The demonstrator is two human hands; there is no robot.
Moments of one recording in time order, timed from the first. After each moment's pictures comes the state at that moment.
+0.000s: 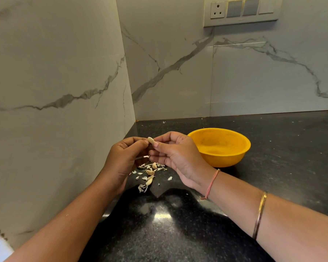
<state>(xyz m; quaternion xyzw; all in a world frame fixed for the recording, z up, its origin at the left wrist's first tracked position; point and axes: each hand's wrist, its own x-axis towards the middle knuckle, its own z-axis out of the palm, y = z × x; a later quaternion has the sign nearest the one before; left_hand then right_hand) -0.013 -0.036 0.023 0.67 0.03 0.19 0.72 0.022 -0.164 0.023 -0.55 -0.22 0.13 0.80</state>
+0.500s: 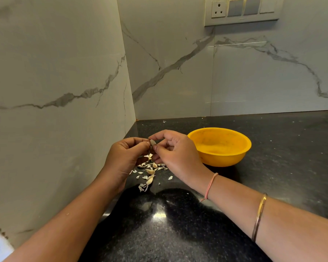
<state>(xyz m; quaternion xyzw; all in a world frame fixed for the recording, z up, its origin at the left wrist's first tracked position) -0.012 -0.037 0.022 0.70 0.05 0.21 0.68 0.027 -0.162 0.014 -0.73 -0.33 -0.11 0.58</state>
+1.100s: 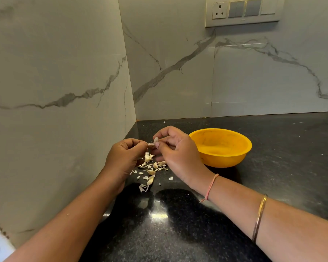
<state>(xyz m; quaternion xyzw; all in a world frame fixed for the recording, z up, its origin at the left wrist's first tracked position) -0.010 -0.036 0.021 0.73 0.09 0.23 0.63 0.027 -0.161 0.015 -0.70 -0.32 -0.10 0.63</state>
